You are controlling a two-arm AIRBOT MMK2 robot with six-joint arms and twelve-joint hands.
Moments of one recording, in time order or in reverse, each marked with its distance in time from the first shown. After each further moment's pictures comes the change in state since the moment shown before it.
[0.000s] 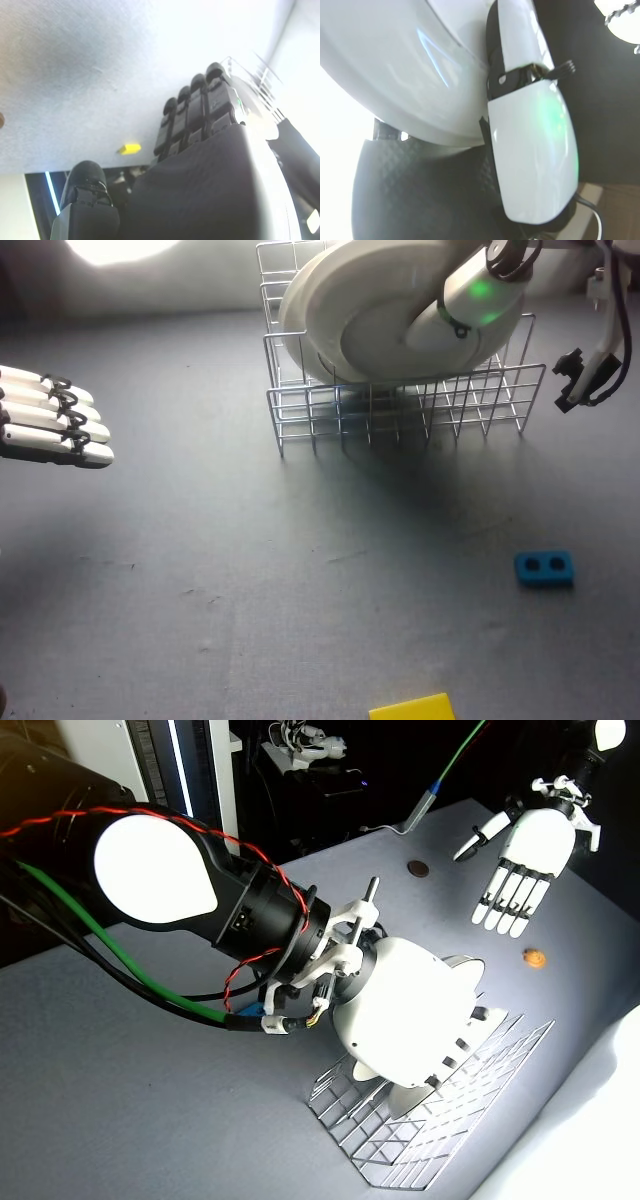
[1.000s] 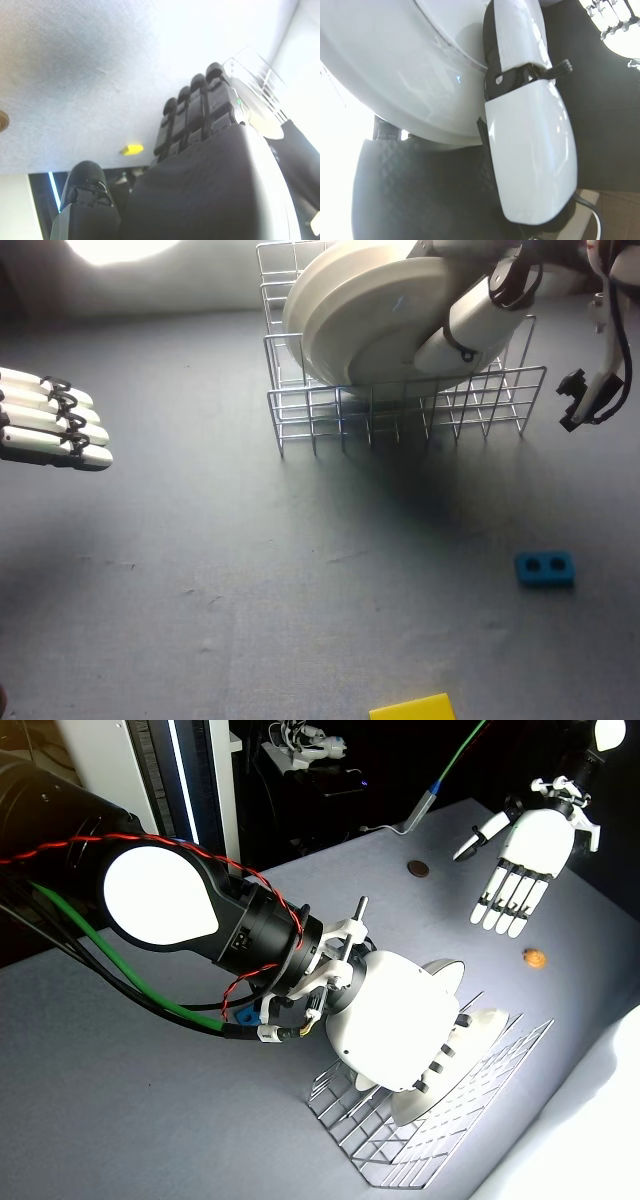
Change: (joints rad) left arm 0.000 -0.002 0.000 0.010 0.000 0.000; right arm -0.048 -0.011 0.013 -0.003 0.040 -0.008
